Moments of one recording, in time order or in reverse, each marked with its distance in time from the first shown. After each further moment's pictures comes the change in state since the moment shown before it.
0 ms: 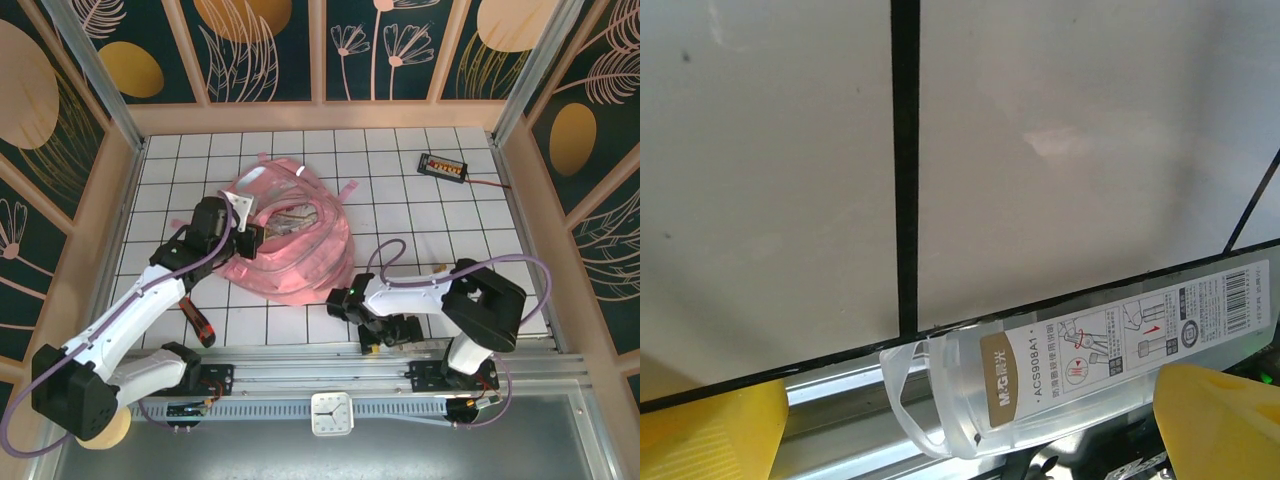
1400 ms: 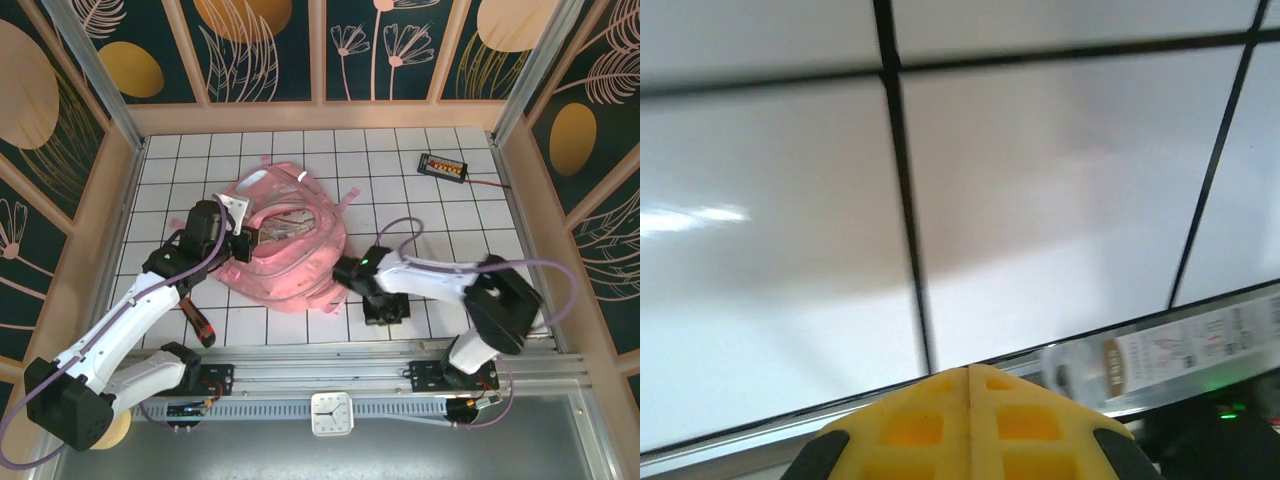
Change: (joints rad) left arm 0.000 -0.056 -0.003 -0.047 -0.045 0.023; right arm -0.200 -0.128 0.112 -0.029 0.035 -0.040
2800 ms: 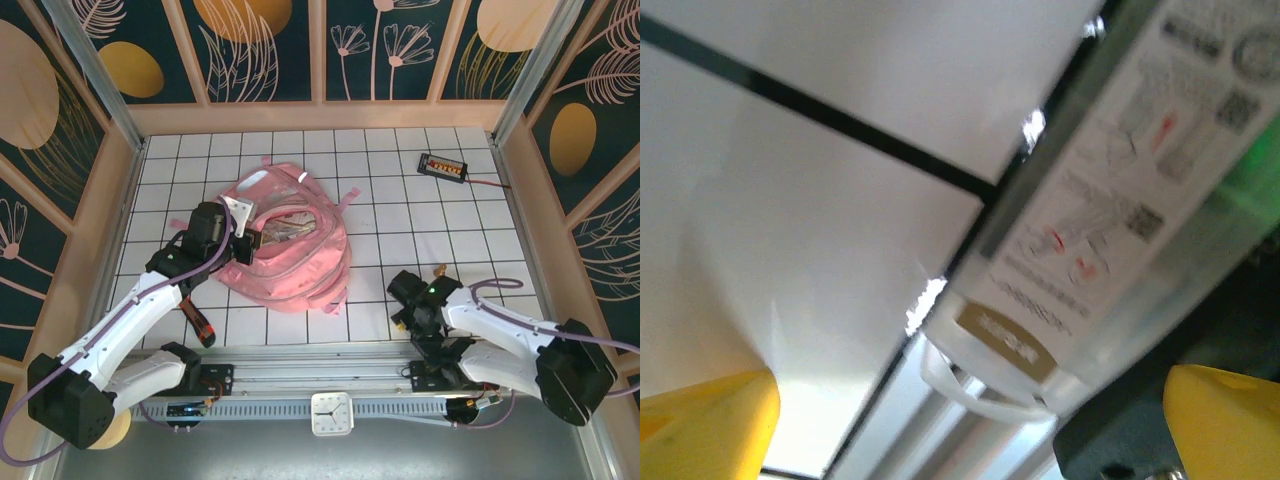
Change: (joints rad) left arm 0.000 0.014 -0.027 0.034 0.037 0.046; right arm -0.196 -0.436 -0.443 0.143 -0.116 0.755
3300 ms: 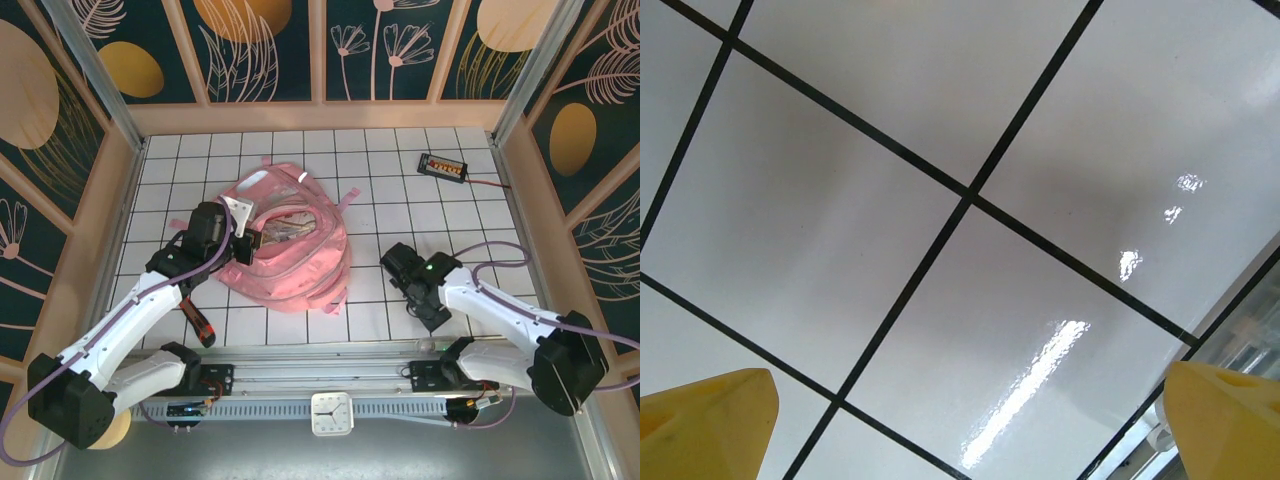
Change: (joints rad) left arm 0.000 0.000 0.000 0.000 0.000 0.003; right arm -0.028 0.044 0.214 -0.013 0.294 -0.098
